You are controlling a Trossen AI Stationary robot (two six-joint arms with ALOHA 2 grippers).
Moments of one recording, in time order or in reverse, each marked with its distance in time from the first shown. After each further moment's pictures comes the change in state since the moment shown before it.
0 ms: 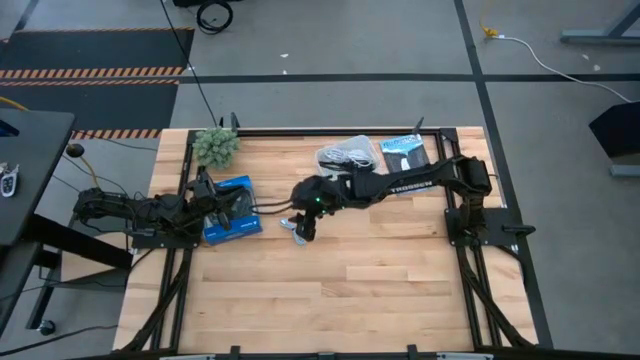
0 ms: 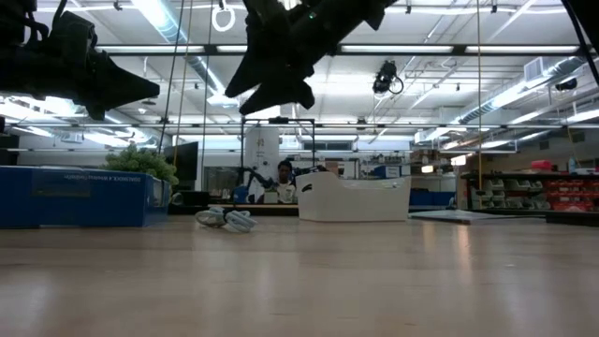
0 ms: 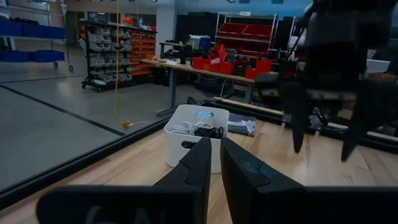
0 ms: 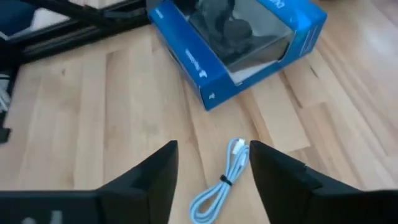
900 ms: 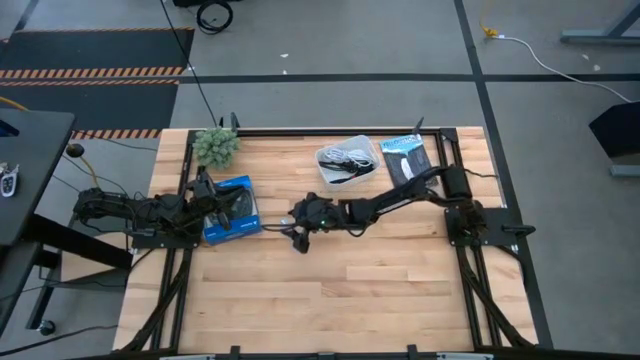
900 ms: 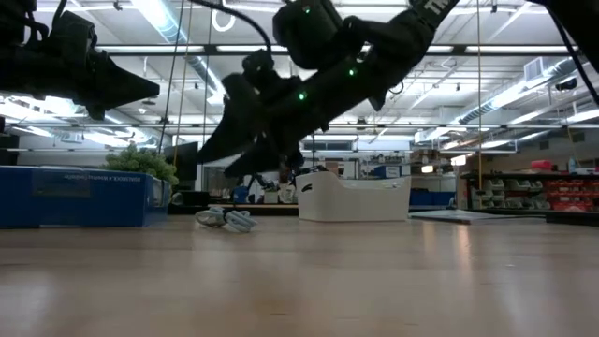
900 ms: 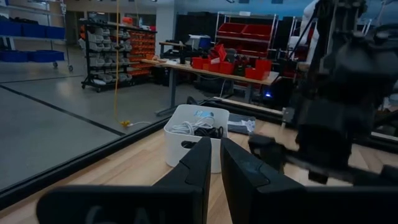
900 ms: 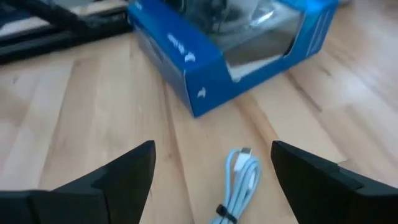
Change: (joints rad) left arm 0.000 0.000 0.000 0.000 0.000 0.000; right arm 0.040 0.165 -0.270 0.634 0.152 -0.028
